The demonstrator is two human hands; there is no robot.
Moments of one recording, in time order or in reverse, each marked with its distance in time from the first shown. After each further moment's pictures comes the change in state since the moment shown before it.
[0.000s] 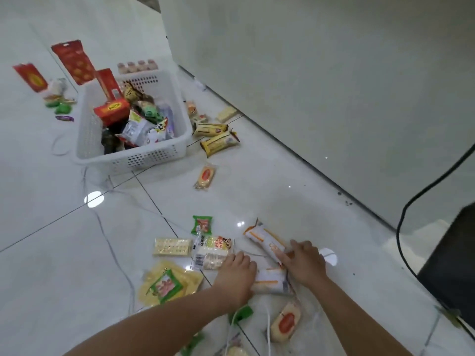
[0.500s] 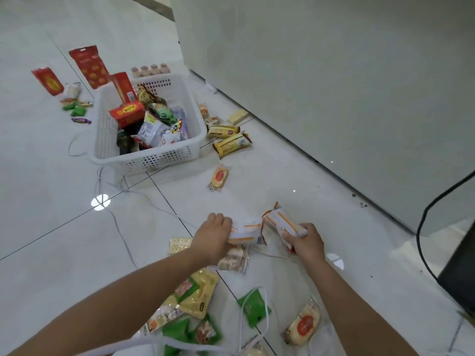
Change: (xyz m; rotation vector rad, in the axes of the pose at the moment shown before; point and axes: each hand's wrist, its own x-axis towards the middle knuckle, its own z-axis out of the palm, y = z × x) left_hand -0.002 -0.110 -0.022 -0.148 0.233 -0.187; right_hand 0.012 -0.049 -0.005 0.811 0.253 0.130
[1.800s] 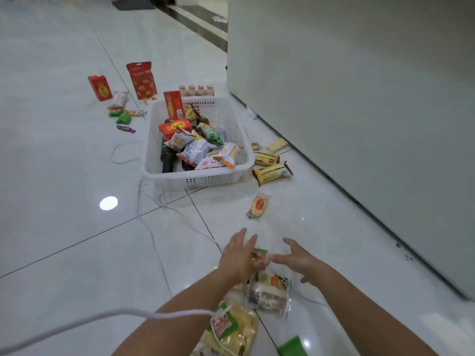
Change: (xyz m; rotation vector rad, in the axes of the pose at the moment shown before) left_hand 0.010 -0.057 0.007 -0.437 -0.114 -0.241; right_hand -0.009 -0.102 0.091 -0.364 -0.541 0.041
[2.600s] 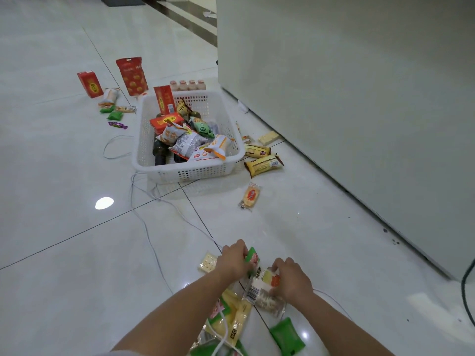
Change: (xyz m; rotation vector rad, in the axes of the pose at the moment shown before) left_hand -0.012 0.009 0.030 -0.291 -0.002 -0.181; right_hand -0.016 0.068 0.041 -0.679 0.217 -0.188
